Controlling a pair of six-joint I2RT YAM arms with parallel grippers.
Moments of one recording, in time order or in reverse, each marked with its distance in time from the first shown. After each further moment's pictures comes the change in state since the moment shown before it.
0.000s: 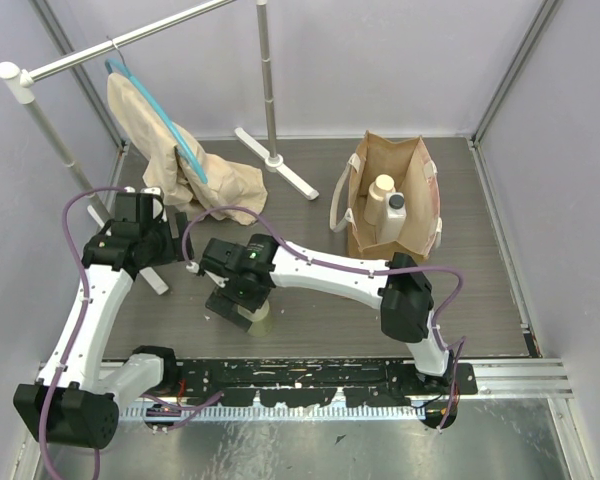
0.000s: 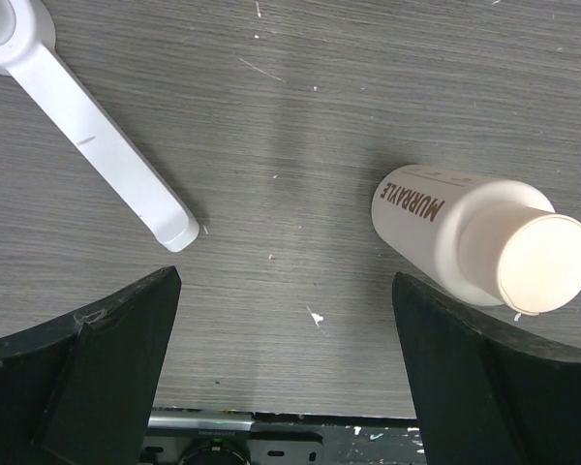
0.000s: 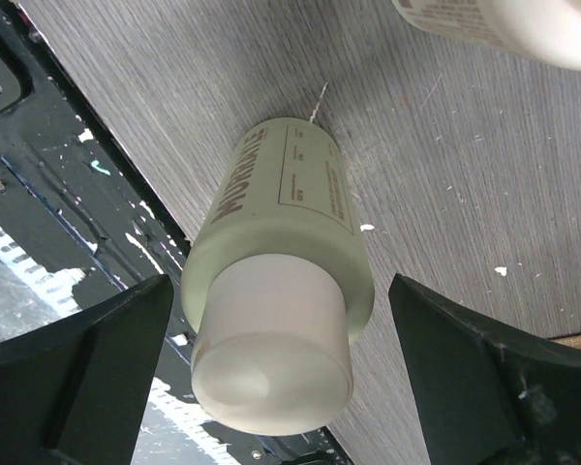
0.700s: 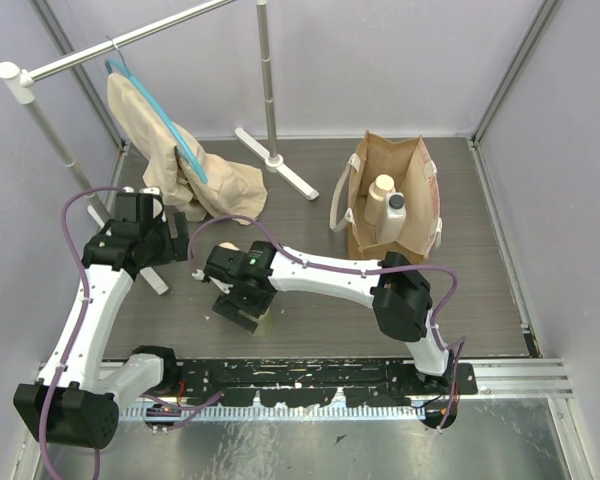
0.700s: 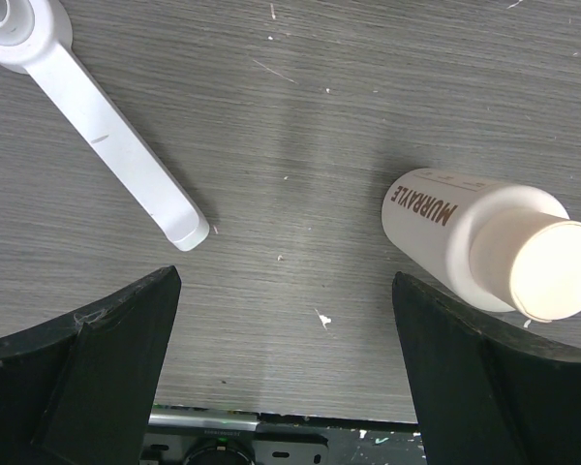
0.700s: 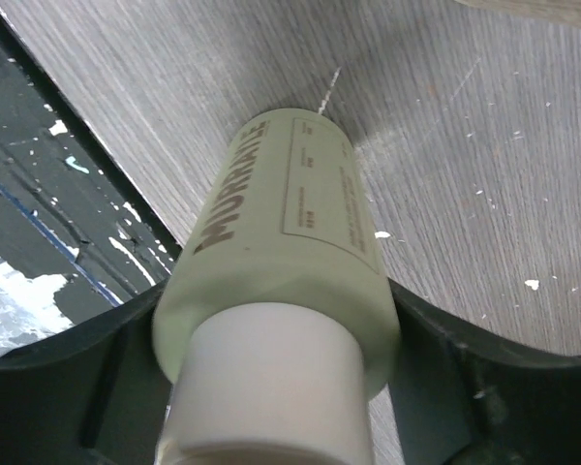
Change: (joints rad) left arm 0.000 0.000 0.000 -0.002 -0.026 0.000; right arm -0.004 0.014 -0.108 0.074 -0.013 -0.004
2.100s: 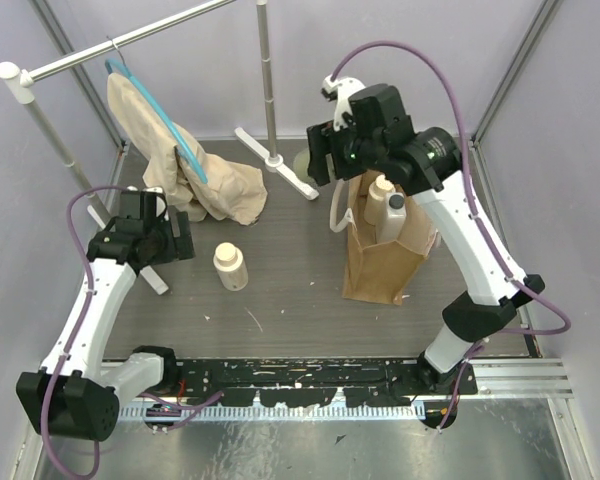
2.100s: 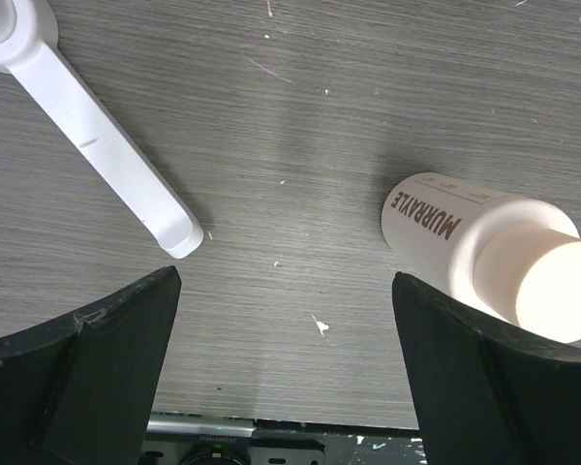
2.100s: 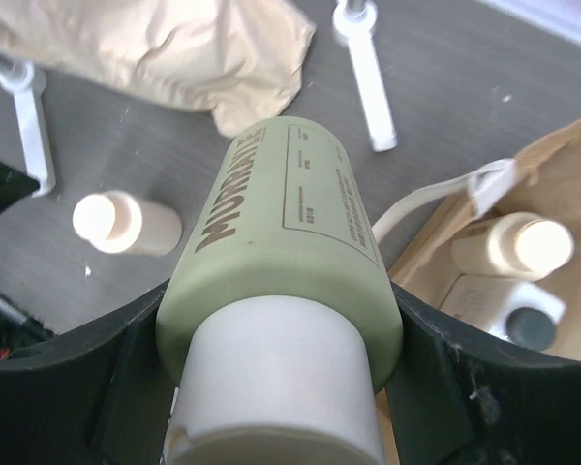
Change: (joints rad) left arm 0.000 0.032 -0.011 0.027 0.005 -0.007; right arm -0.561 -0.373 0.437 -0.137 0.025 0.049
